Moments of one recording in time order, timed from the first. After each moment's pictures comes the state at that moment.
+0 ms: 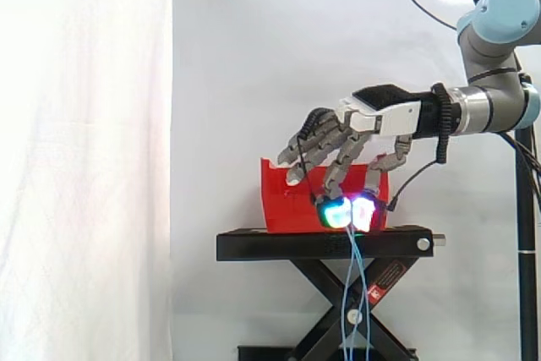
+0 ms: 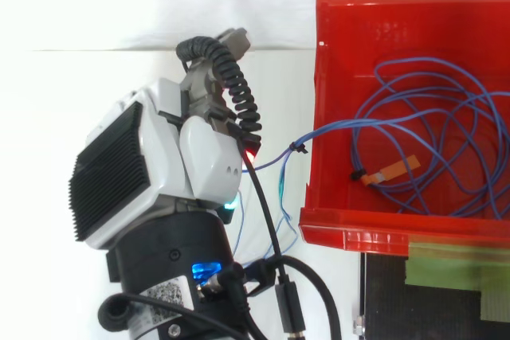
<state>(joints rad) -0.23 -2.22 -0.94 -3.28 -2.13 -2.16</state>
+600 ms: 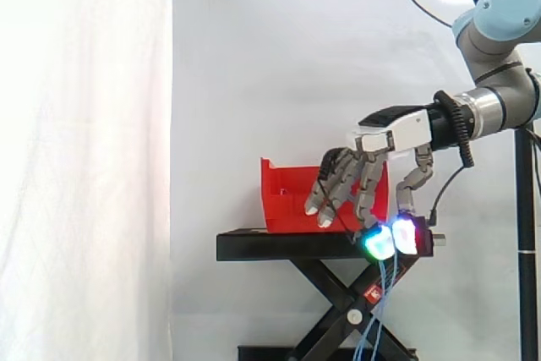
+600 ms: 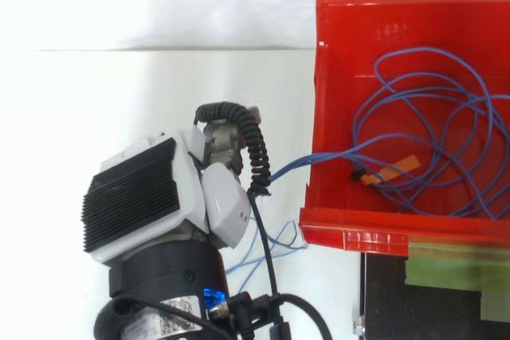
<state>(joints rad) -0.21 -2.22 -0.94 -3.46 -2.05 -1.92</state>
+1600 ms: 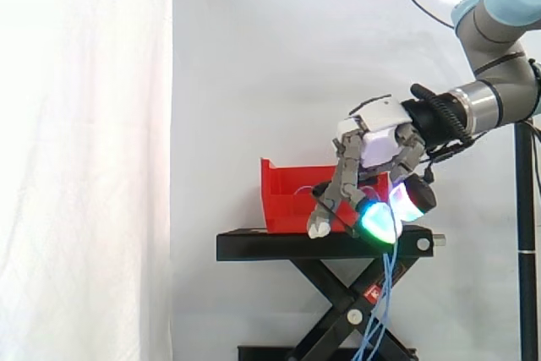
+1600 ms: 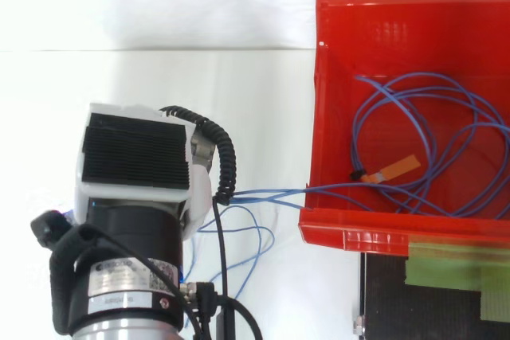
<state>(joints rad) -0.13 -2.22 -0.94 -3.44 -1.86 -1.12</state>
